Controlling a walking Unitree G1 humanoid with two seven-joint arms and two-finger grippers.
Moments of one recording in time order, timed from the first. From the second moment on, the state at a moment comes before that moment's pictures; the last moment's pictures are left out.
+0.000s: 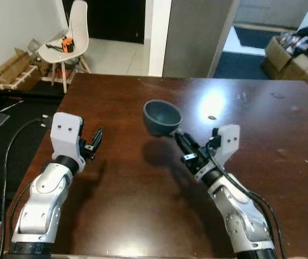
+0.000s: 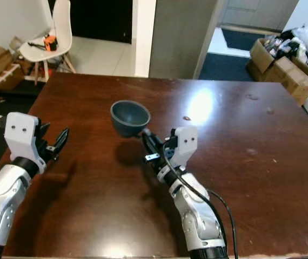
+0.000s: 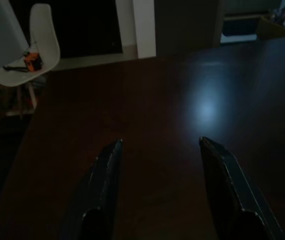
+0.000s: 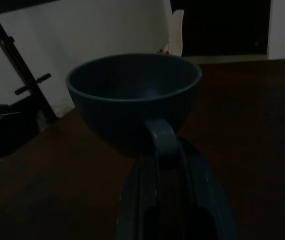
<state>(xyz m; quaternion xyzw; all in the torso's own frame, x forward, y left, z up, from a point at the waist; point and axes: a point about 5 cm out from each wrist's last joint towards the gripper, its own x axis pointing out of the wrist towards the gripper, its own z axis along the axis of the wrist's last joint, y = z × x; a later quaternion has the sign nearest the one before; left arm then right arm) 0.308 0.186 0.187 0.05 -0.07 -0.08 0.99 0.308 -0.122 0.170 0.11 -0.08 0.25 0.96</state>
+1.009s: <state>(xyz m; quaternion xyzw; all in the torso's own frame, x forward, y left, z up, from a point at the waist) 0.274 0.167 0.243 0.10 -0.02 -0.29 0.95 0.375 -0.117 0.172 0.01 -0.10 0.19 0.98</state>
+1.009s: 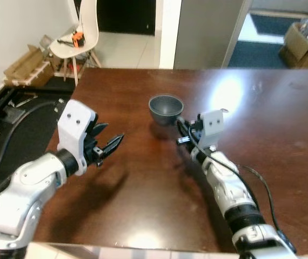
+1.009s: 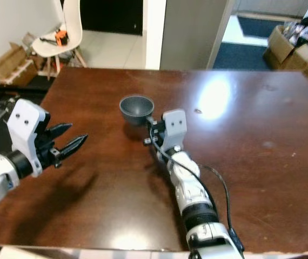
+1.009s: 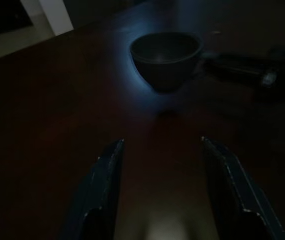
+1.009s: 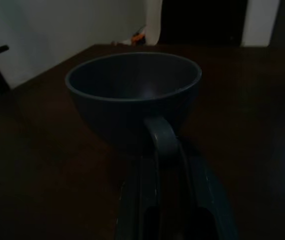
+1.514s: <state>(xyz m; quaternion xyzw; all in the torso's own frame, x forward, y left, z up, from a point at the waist) 0.259 0.168 0.252 0.10 0.00 -0.29 0.95 0.386 -0.107 0.188 -0.04 -0.13 0.21 0.97</state>
